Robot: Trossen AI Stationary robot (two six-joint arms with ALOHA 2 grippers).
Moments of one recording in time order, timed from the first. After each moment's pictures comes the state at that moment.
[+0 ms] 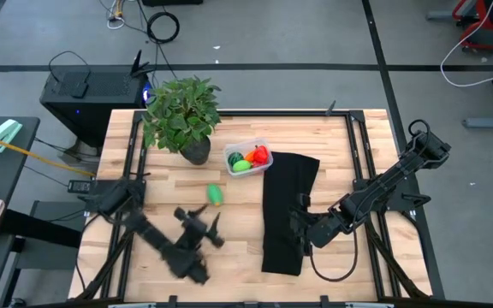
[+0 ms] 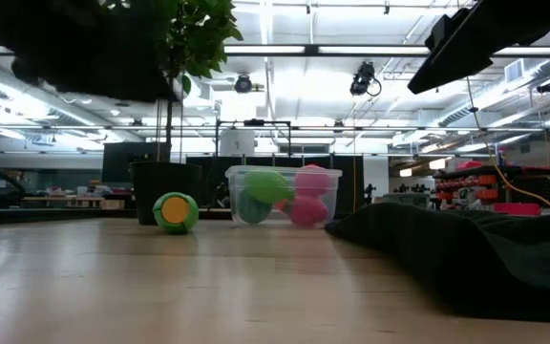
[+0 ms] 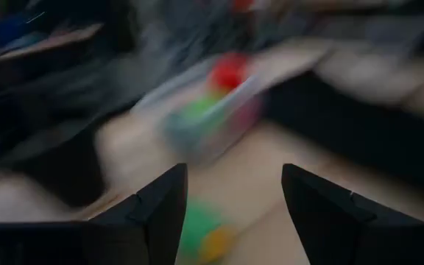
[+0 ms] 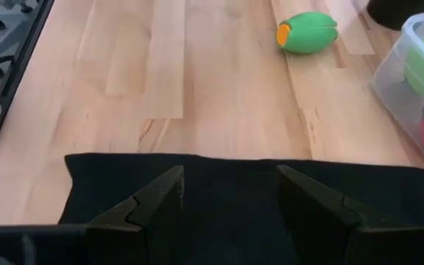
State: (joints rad) left arm -0.74 2.07 1.34 -1.40 -1.32 -2.03; right arm 0.60 1.43 0.86 -0.29 0.50 0.44
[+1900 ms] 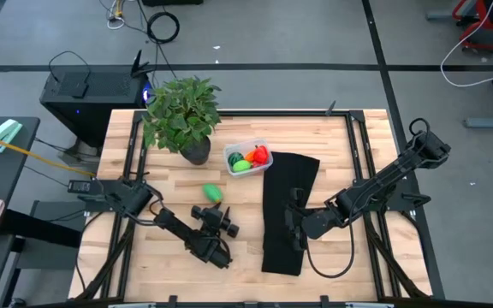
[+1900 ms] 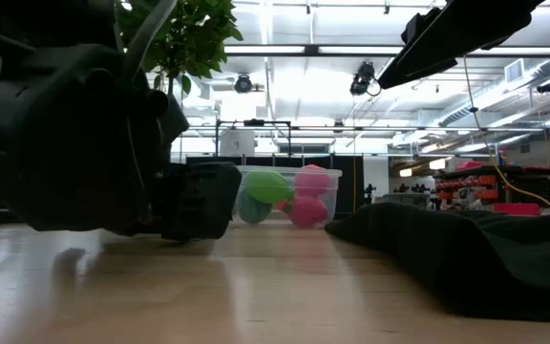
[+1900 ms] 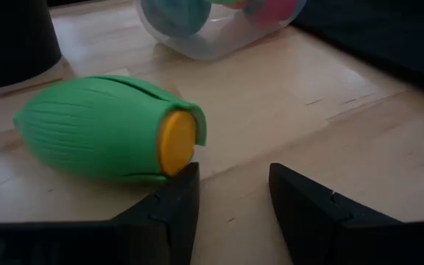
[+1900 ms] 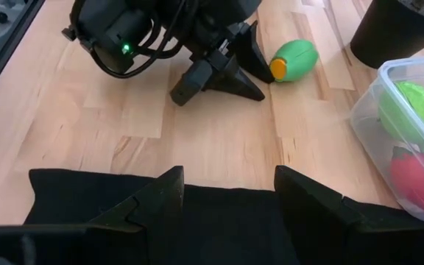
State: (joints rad) left arm -0.55 2.24 1.22 -0.72 -1.17 -1.80; right arm 0.53 1.43 0.86 -0.22 0.49 0.27
